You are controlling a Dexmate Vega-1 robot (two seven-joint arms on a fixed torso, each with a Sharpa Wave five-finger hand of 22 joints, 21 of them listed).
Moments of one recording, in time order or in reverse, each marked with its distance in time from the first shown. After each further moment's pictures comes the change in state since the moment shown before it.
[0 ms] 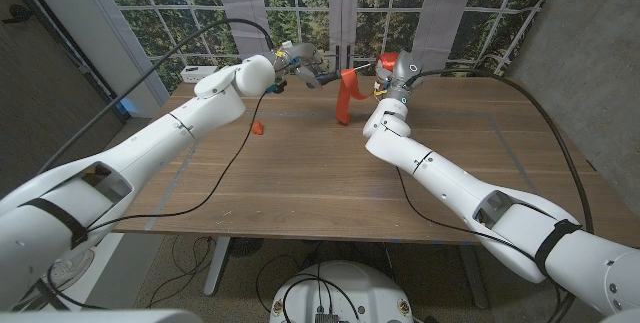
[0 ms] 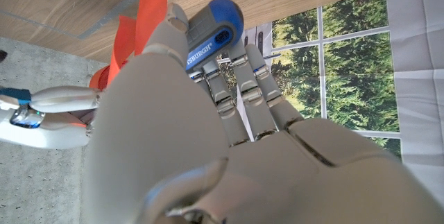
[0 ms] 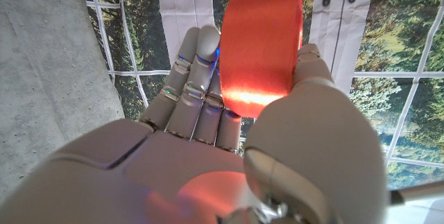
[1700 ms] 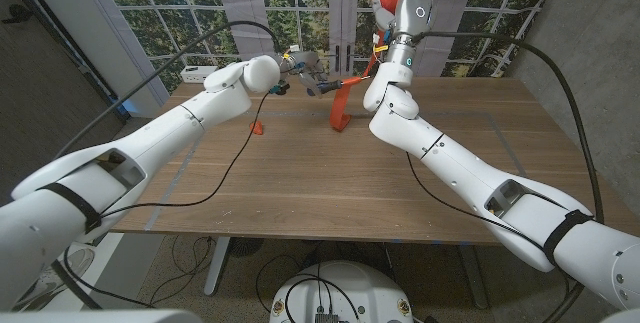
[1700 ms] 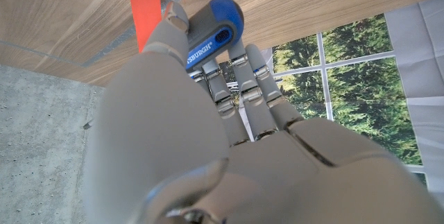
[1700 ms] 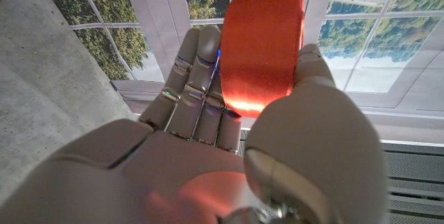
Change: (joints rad) left arm -0.084 -0.055 0.068 0.139 0.021 -0.032 -0.084; left_hand 0.010 -0.010 -0.003 0.003 0.000 0.016 0.002 -0.014 0.000 0.007 -0.007 -0.020 0.000 0.006 0.000 -0.006 0.000 -0.009 -0.005 0.030 -0.004; right arm 0.037 -0.050 0.008 -0.217 -0.207 0.090 -0.050; right_hand 0.000 0.000 -0.001 0.008 -0.007 0.000 -0.010 -0.020 0.011 0.000 -0.017 -0.016 0.000 0.005 -0.005 -0.006 -0.014 -0.018 -0.001 0.012 -0.005
